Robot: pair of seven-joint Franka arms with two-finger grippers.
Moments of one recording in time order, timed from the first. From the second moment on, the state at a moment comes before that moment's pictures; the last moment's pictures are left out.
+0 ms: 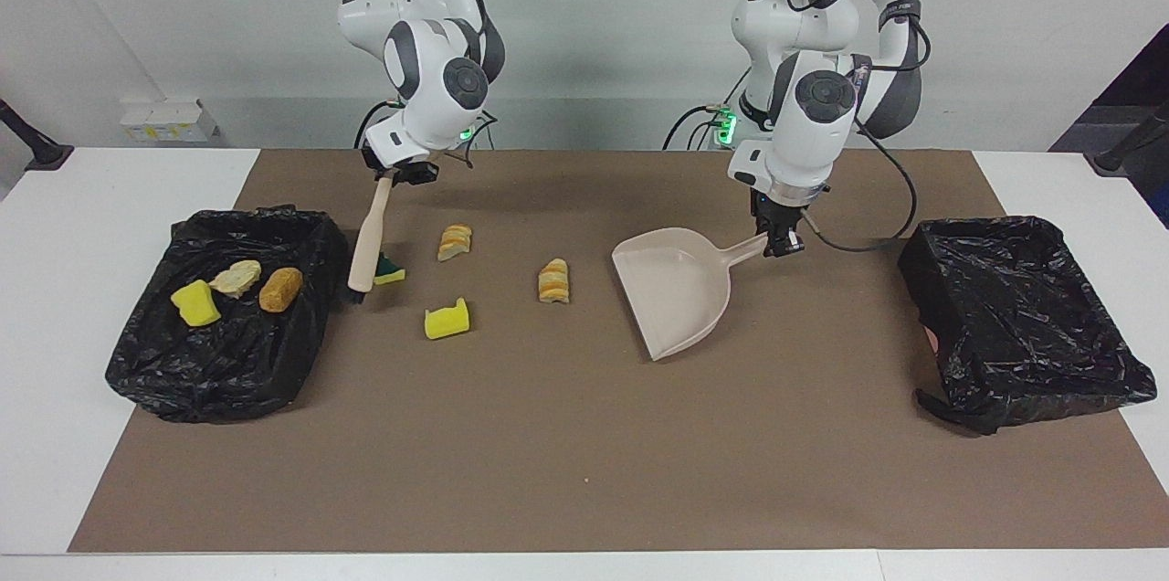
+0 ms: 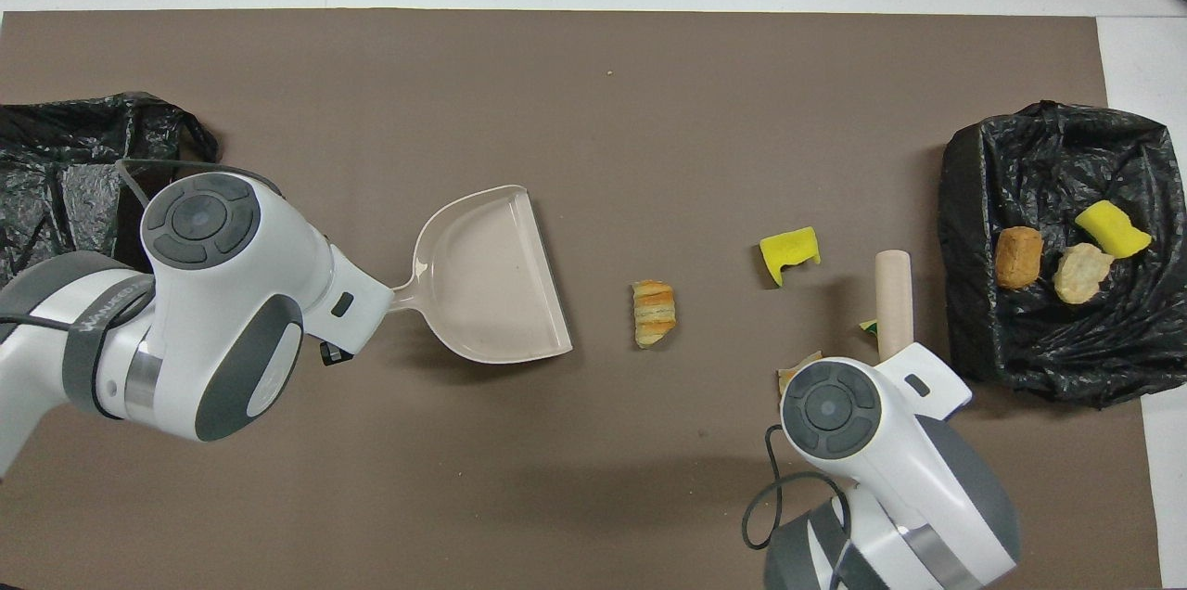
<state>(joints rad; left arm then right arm) -0.18 0.00 -0.18 -2.12 0.06 2.03 0.98 0.16 -0.24 0.16 -2.47 -0.46 1.75 0.57</state>
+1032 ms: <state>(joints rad) -0.24 0.00 -0.19 -2.15 0.07 2.07 0.94 0.23 -0.23 0.18 -2.50 -0.21 1.86 0.52</state>
